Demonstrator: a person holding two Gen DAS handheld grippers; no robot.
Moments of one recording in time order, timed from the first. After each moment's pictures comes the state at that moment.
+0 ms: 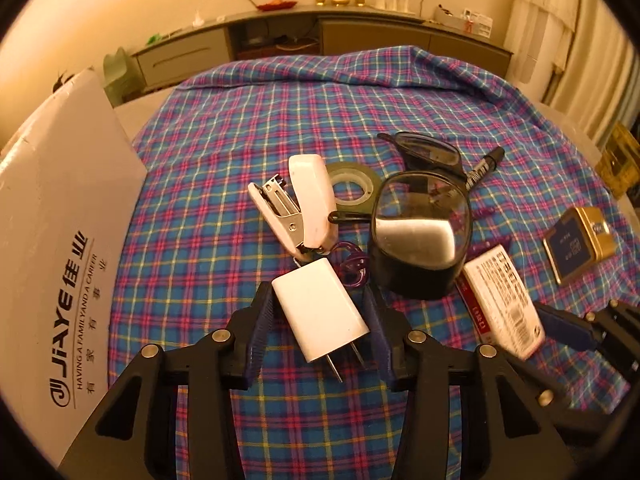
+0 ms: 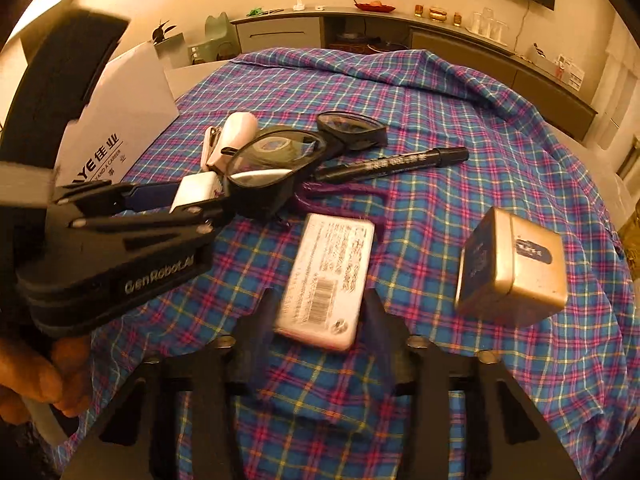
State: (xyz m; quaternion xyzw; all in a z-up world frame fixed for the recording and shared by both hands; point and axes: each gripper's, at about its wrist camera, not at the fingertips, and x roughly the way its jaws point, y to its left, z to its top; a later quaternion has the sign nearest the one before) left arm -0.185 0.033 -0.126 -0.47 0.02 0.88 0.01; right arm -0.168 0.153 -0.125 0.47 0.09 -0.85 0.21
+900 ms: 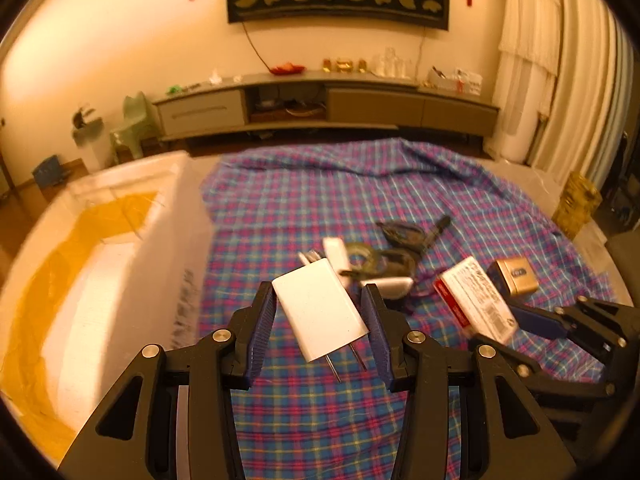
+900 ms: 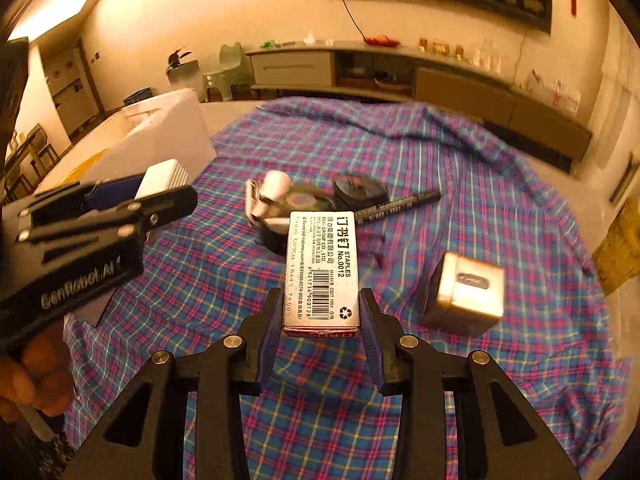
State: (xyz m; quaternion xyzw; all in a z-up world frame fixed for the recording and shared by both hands) left arm -0.112 0.000 -0.024 -0.36 0.01 0.93 -0.01; right arm -0.123 0.151 -0.058 0.40 0.10 -0.88 0.24
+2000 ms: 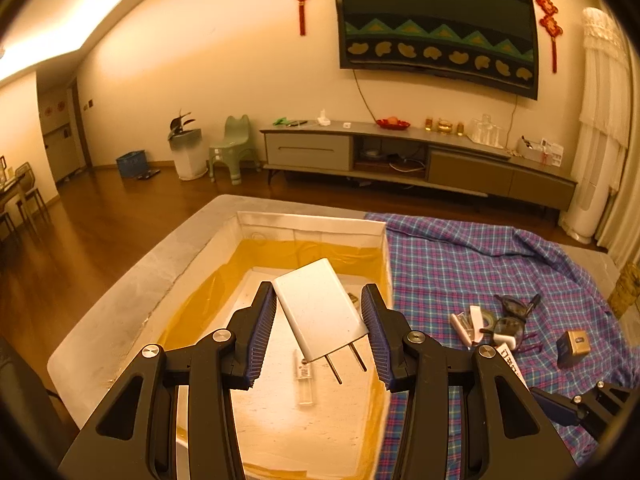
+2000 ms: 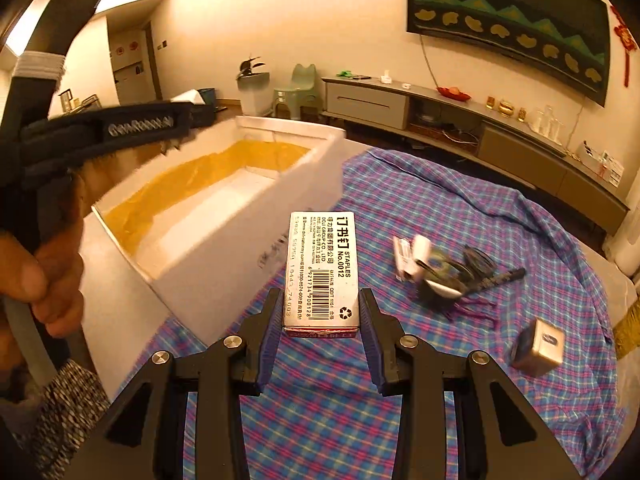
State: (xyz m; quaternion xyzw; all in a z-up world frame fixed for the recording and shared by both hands) left arm -0.052 -0.136 0.040 -0.29 -0.03 0.95 -0.15; right arm -0.047 0.037 -0.010 0.34 0.13 -0.87 0.34
